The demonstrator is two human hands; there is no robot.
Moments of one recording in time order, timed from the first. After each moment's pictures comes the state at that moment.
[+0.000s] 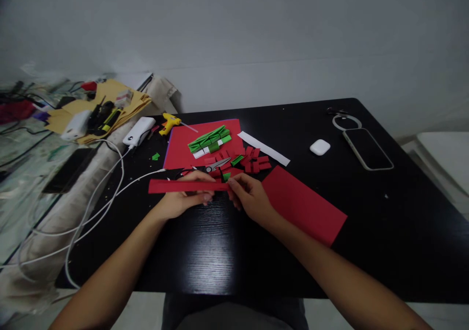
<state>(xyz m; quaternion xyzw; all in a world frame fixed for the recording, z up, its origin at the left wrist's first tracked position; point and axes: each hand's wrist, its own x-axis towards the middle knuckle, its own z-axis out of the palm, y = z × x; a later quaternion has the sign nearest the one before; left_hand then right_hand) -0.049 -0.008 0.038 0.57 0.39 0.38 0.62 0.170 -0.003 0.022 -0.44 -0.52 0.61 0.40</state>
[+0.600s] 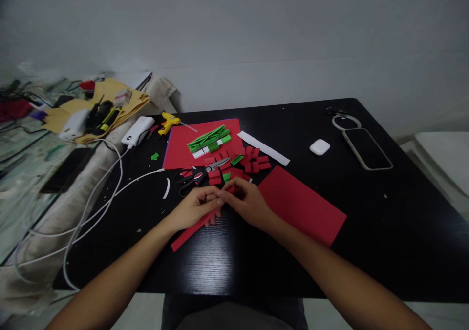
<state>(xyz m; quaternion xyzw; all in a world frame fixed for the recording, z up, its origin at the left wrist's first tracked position) -0.020 -0.026 0.029 0.54 0.42 0.27 0.68 0.171 -0.008 0.021 -0.42 -0.60 0.58 0.37</state>
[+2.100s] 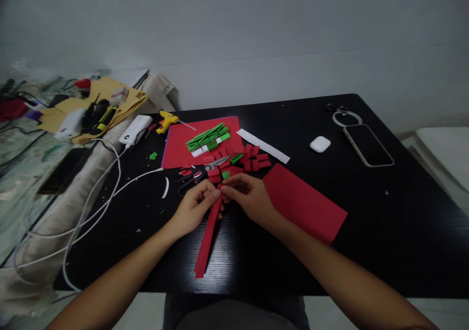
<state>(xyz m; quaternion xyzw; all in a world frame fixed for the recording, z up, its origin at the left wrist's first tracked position) -0.010 -0.035 0.028 0.49 0.45 0.38 0.65 0.171 -0.007 0.024 -0.42 -0.49 0.63 0.43</state>
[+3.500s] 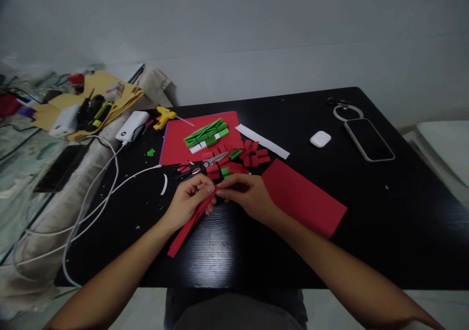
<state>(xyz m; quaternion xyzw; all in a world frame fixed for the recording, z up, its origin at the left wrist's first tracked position) -0.017 -0.029 0.036 0.48 0.44 0.41 0.64 0.170 -0.008 0.029 -0.36 -0.50 0.65 0.44</state>
